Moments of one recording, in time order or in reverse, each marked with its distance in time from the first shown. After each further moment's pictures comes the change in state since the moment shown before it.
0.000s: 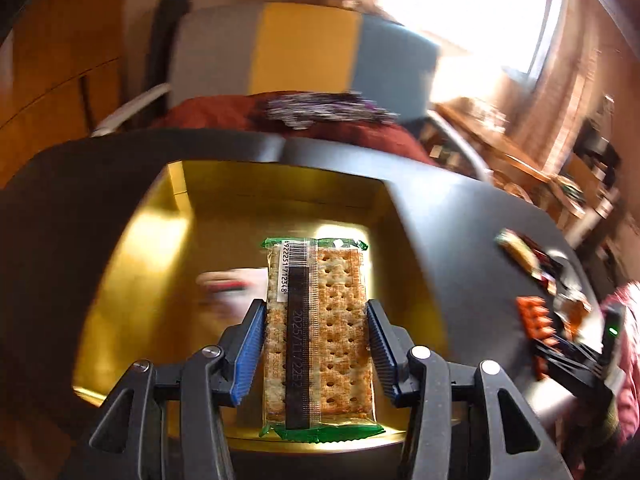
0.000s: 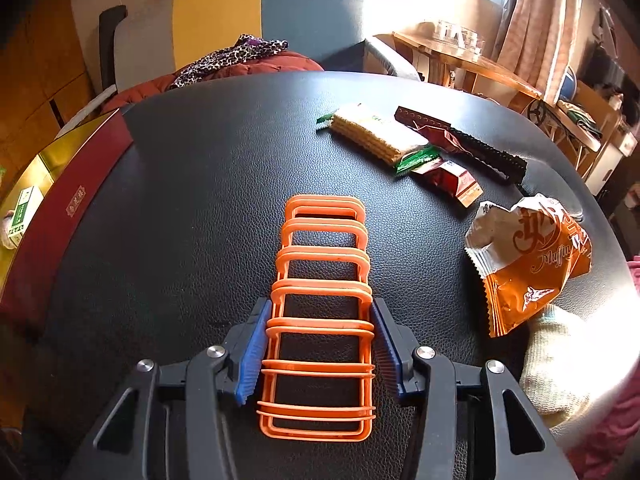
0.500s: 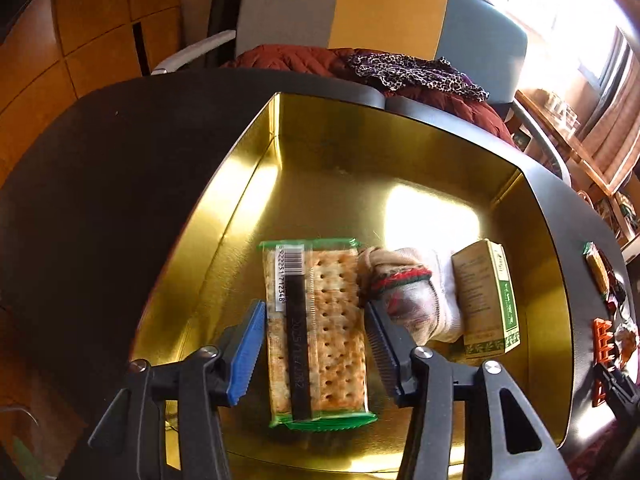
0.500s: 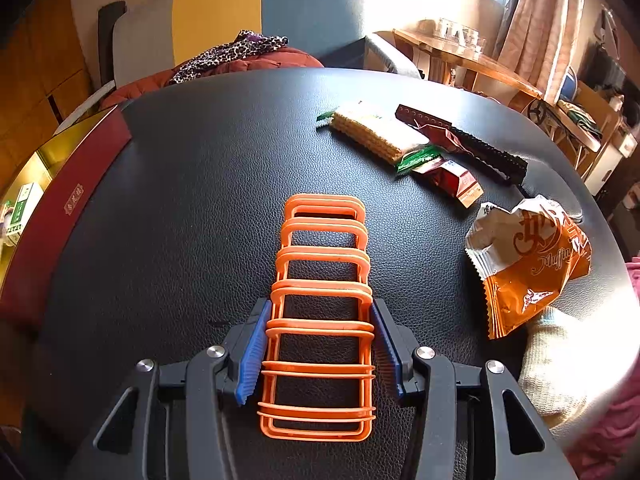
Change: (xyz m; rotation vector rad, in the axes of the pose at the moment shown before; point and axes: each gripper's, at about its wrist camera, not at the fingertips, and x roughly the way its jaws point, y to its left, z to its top) left arm 0.060 0.069 -0.001 -0.120 0.136 0.155; right arm 0.001 0.002 0.003 -0.001 0.019 -0.011
